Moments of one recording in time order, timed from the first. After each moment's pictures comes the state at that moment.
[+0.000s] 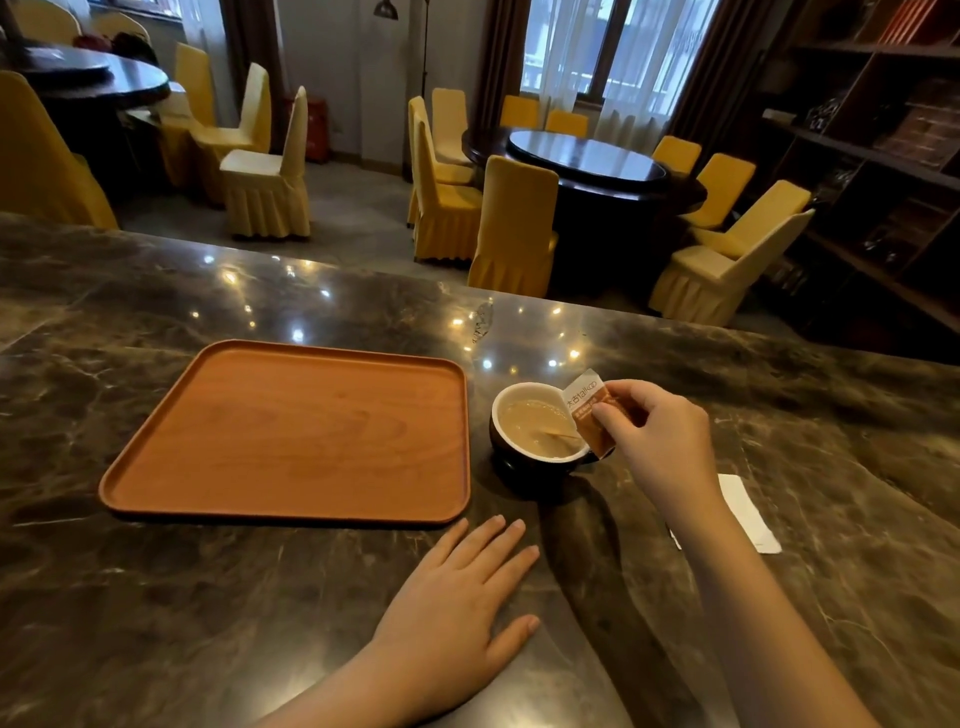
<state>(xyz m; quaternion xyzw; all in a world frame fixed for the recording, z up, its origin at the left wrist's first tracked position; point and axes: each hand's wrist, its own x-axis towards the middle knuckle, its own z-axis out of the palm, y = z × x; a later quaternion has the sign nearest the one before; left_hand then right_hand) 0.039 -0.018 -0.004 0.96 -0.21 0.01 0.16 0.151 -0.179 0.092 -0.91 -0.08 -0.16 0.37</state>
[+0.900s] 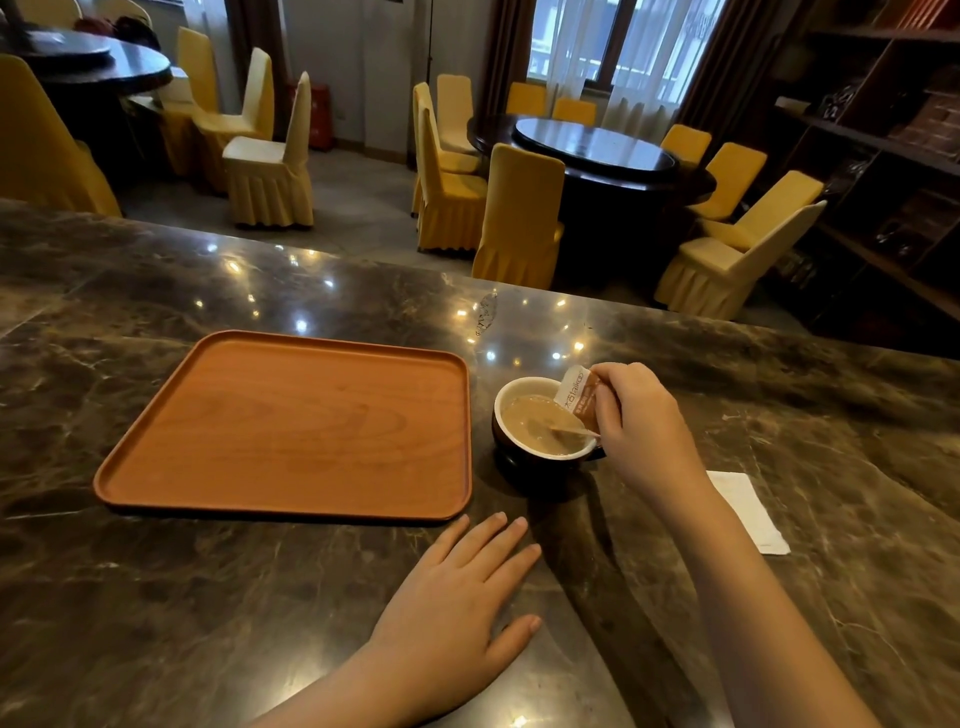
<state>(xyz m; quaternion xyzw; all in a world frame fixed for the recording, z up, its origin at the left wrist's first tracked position) 0.040 -0.017 -0.005 0.97 -0.20 0.05 0.15 0.165 -0.169 0.086 -0.93 -0.16 -0.16 0.27</state>
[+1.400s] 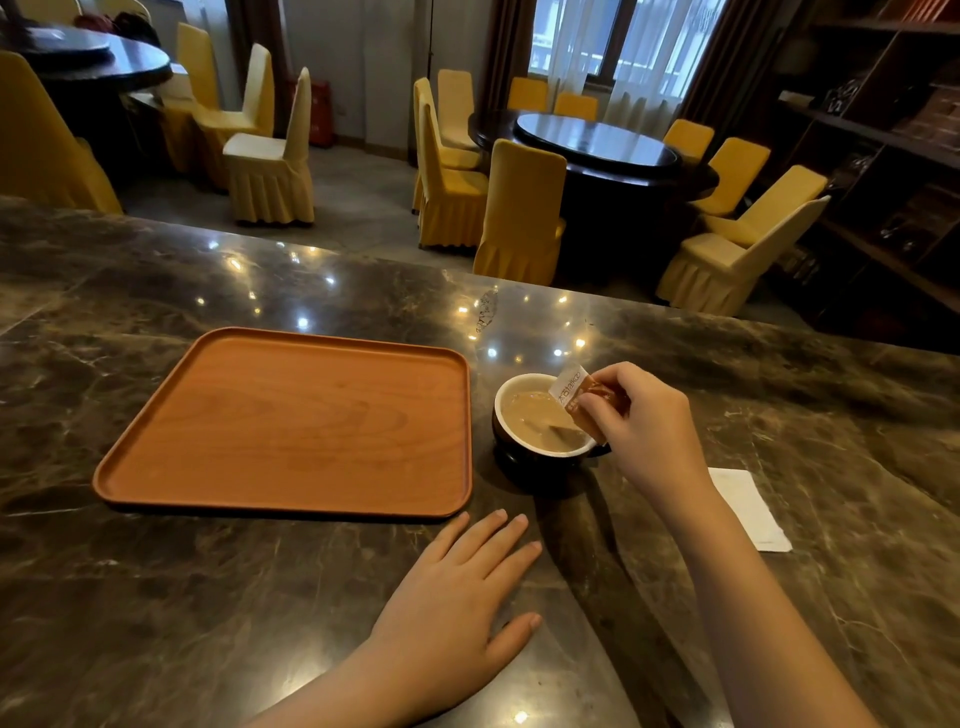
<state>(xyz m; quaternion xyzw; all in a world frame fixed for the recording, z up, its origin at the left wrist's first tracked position) 0.038 -0.017 -0.005 0.96 -0.21 0.04 0.19 0.163 -0.171 0.085 -0.92 -0.16 -0.16 0.32</state>
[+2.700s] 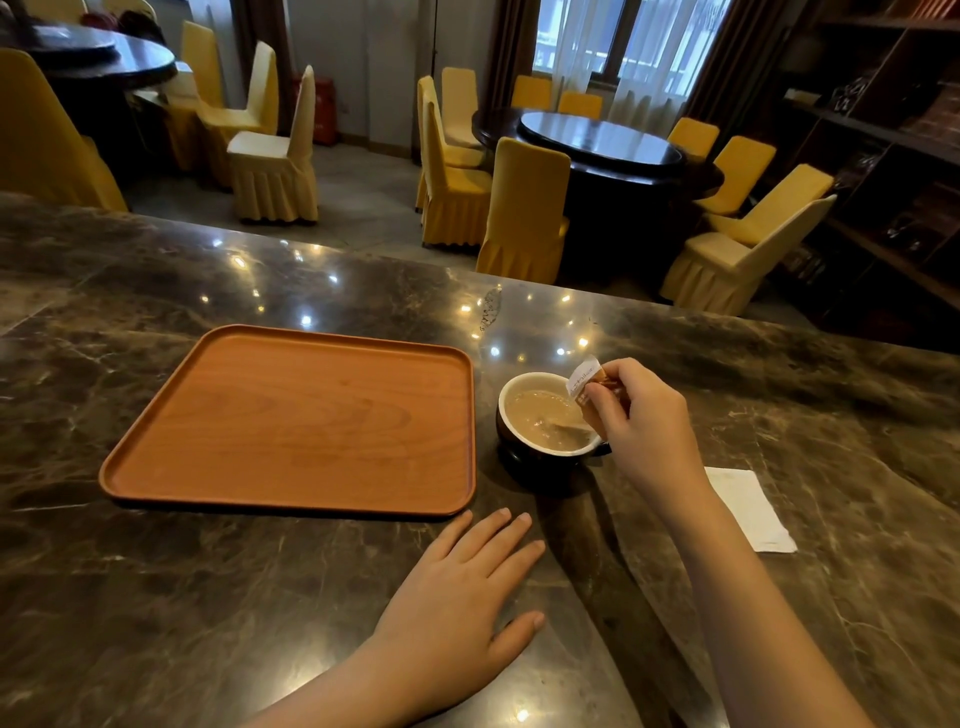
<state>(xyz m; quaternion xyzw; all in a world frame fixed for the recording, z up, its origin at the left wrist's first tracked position) 0.038 -0.018 -0.010 0.96 -0.21 0.06 0.16 0.163 -0.166 0.084 -0.91 -0.15 -0.16 0.34</state>
